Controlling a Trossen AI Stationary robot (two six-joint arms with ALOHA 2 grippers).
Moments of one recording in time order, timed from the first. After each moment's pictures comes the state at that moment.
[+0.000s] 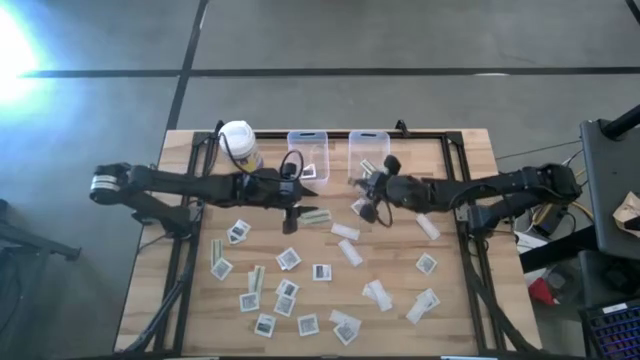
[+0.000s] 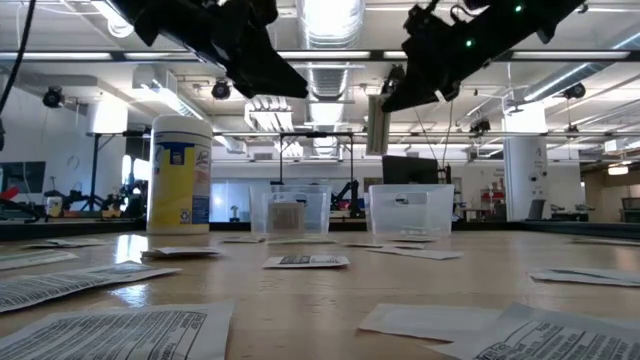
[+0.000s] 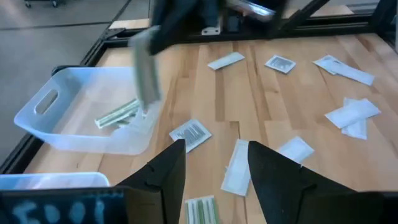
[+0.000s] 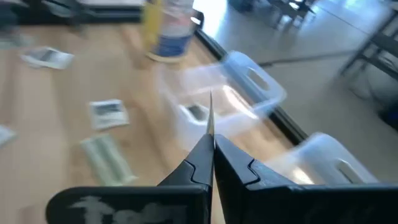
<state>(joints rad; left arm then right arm) 0.07 1.30 0.85 0.04 -0.04 0.08 -0.04 1.28 0.74 0.03 0.50 0.07</state>
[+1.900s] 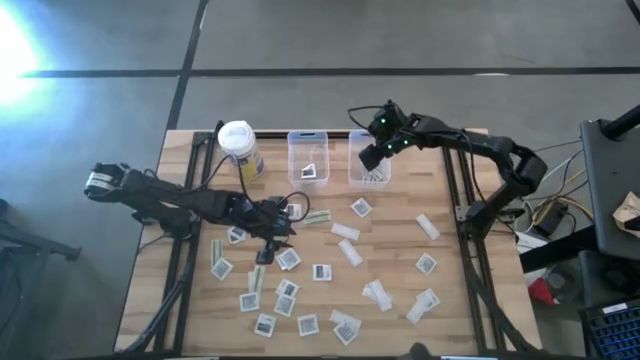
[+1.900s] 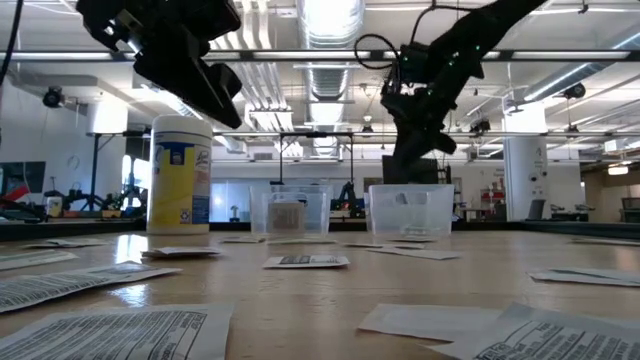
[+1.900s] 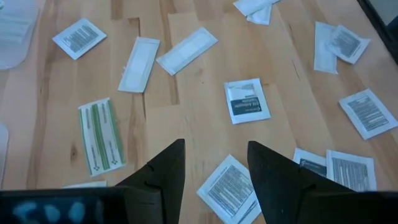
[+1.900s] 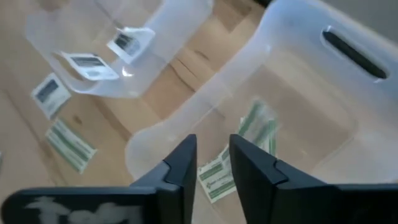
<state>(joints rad) -0.13 1.26 0.82 -0.32 0.04 -0.01 -0.65 1.57 1.17 -0.59 -0.18 0.27</state>
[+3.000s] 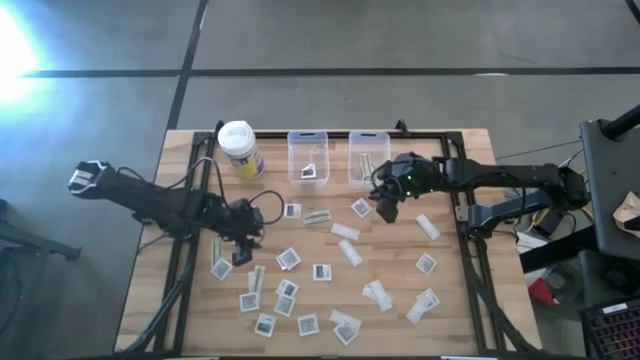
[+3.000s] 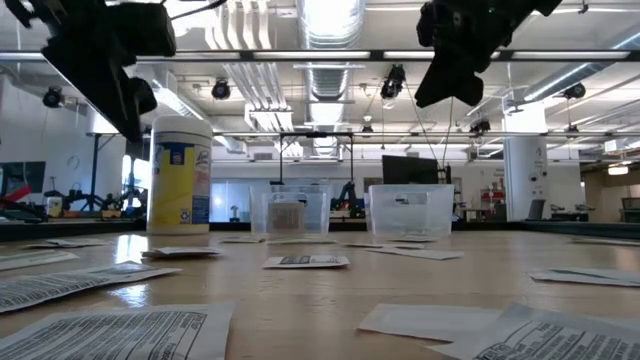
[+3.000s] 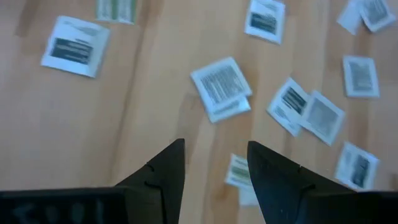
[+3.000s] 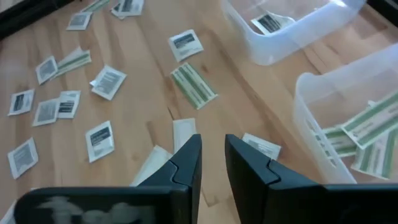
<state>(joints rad) -0.24 1.03 0.76 -0.72 -0.01 -0.47 -0.15 1.18 0.93 -0.53 -0.02 0.37</state>
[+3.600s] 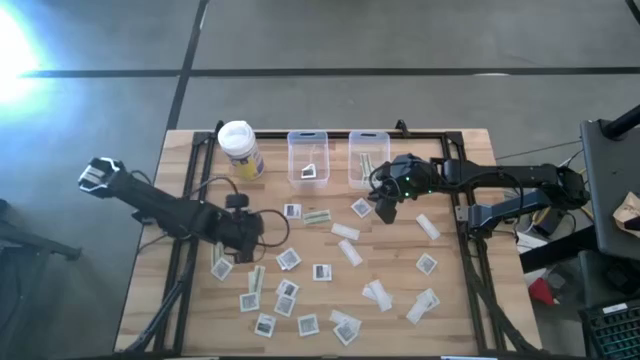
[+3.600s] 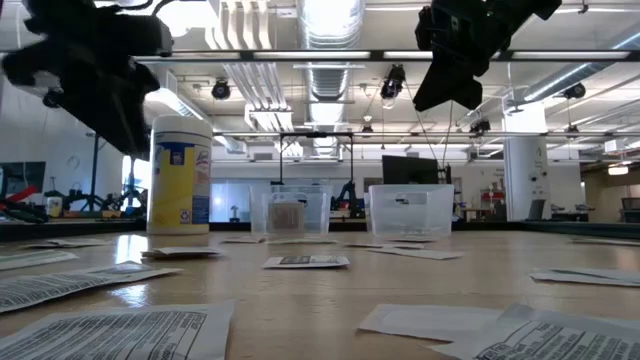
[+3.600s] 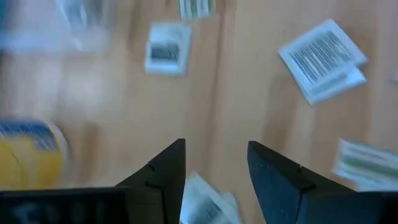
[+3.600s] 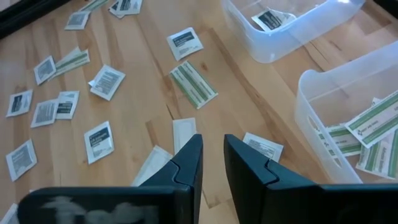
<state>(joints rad) -0.35 1.17 0.81 -0.84 -0.44 -0.35 -0.15 1.19 0.92 -0.51 -0.02 0.39</state>
